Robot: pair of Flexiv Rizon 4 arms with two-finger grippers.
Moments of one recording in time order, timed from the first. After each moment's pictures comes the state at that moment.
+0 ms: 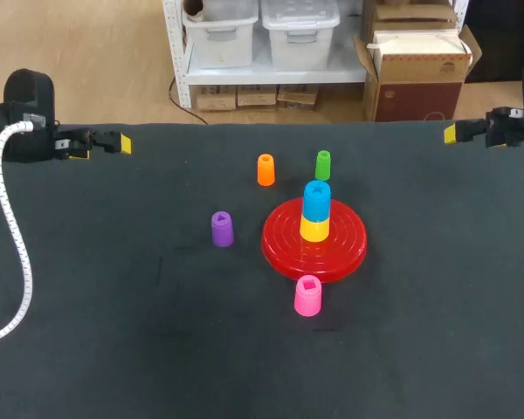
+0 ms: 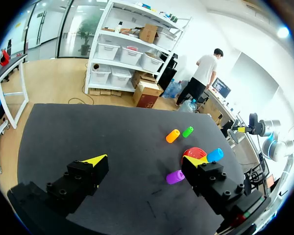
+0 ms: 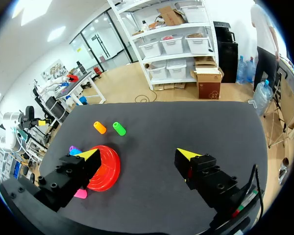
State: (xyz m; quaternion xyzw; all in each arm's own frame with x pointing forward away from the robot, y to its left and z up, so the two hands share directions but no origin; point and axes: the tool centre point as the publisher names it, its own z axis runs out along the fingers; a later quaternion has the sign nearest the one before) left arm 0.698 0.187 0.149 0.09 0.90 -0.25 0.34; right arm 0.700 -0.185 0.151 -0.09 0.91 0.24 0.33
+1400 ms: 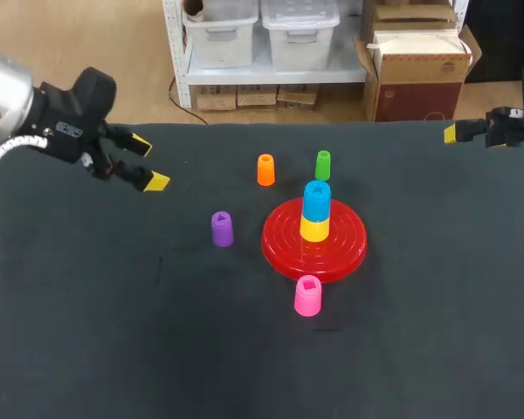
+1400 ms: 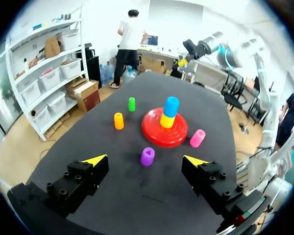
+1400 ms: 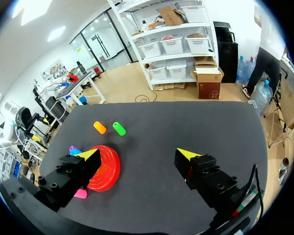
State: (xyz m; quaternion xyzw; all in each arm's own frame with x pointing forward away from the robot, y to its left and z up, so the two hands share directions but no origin) left arm 0.652 0.114 0.156 0.48 0.79 -0.26 0.30; right arm 0.700 -0.185 0.151 -0.09 0.91 0.24 0.33
